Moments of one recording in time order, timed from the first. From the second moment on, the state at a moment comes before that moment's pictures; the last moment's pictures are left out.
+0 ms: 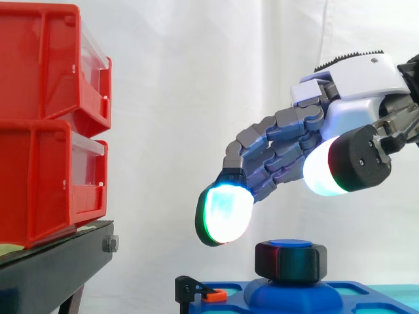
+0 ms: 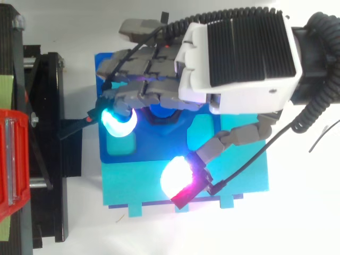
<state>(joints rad) 0.06 -2.21 -1.11 -3.12 -1.59 -1.09</state>
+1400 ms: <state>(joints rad) 0.03 -2.20 -1.18 -3.06 -1.63 -1.11</state>
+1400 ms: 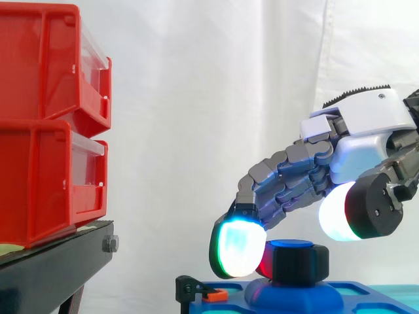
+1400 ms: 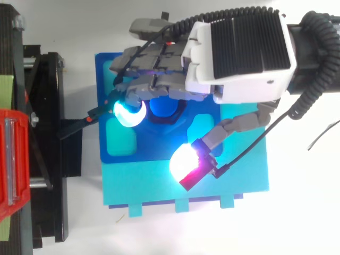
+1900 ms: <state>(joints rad) -0.01 -2.20 -1.18 -3.04 -1.68 -1.12</state>
